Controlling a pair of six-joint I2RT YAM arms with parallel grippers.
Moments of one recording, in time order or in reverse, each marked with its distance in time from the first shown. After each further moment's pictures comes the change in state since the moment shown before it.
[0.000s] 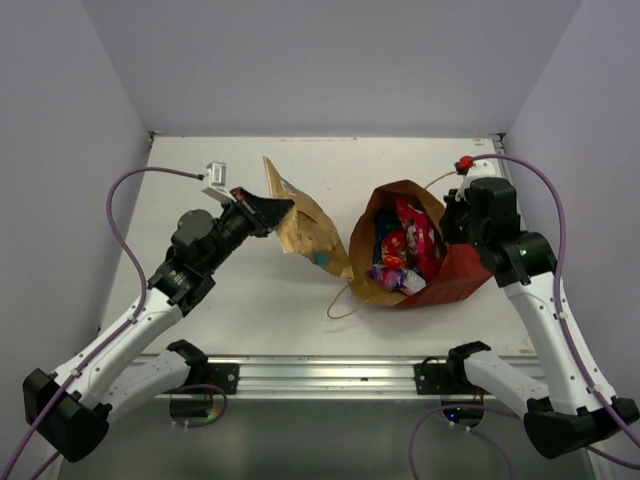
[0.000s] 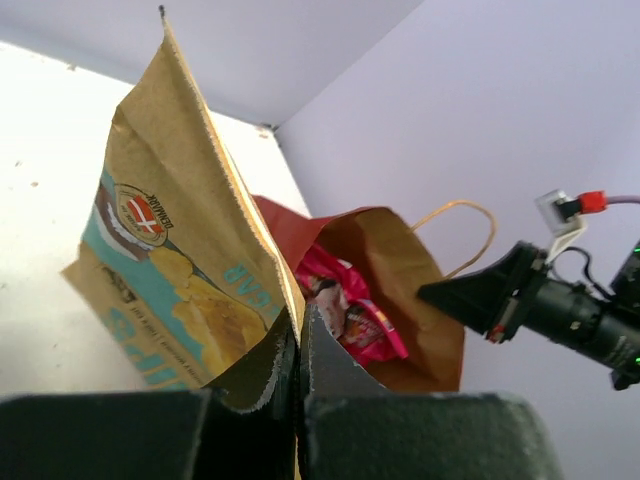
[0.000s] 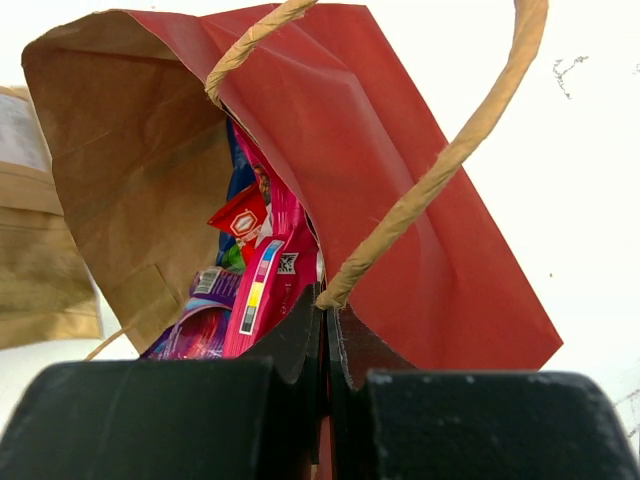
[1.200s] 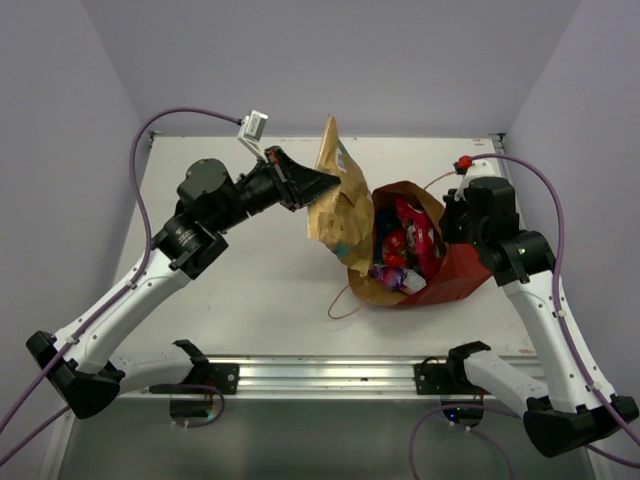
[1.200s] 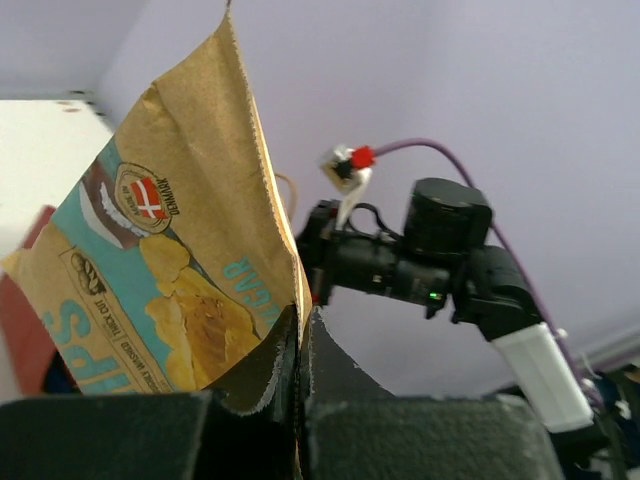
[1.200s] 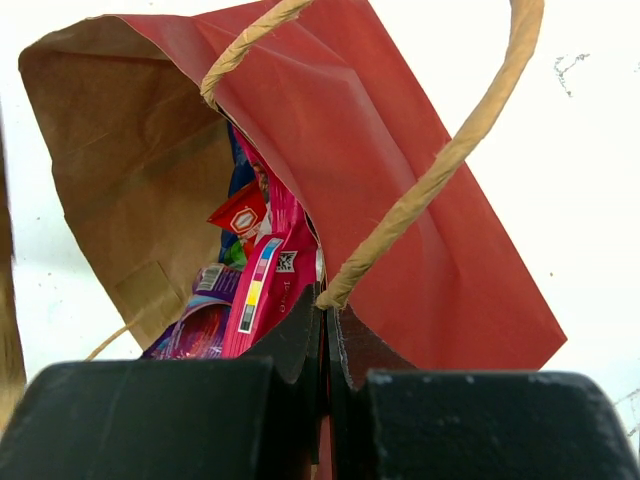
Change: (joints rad) left arm -0.117 0.231 0.481 -0.194 0.231 0.048; right arm 0.000 0.008 0.000 0.000 0.000 0.000
